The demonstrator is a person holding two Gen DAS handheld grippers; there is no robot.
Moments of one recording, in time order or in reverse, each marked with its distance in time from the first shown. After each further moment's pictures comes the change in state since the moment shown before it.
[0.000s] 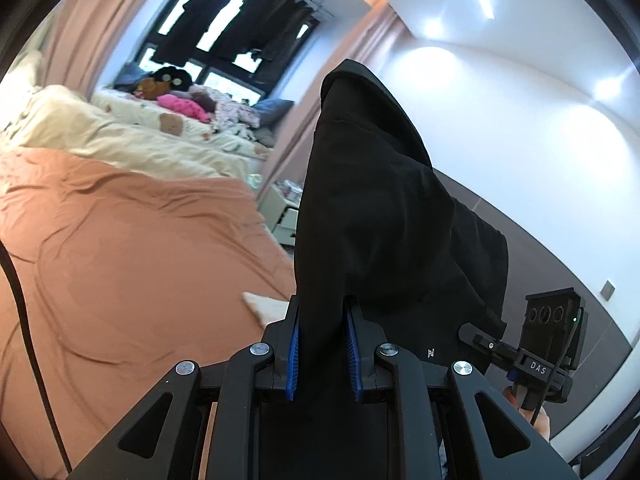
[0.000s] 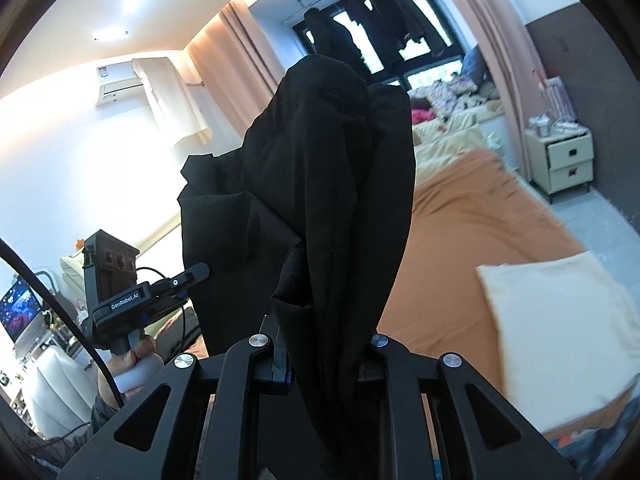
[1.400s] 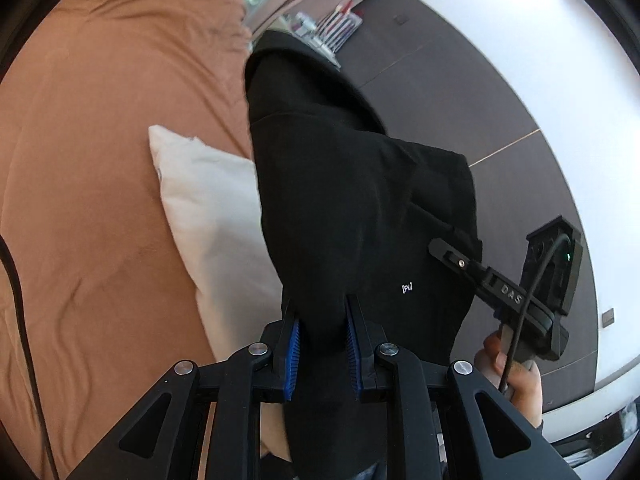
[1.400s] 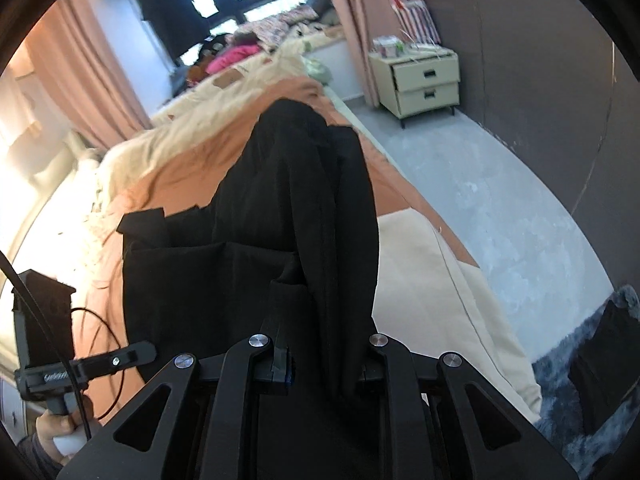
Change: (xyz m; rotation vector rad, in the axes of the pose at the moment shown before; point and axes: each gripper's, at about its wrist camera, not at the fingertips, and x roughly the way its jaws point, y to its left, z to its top) left arm 0.374 0.031 -0.084 -0.273 0.542 -0.073; right arm 0.129 -0.021 0.039 0.218 0.272 -0.508
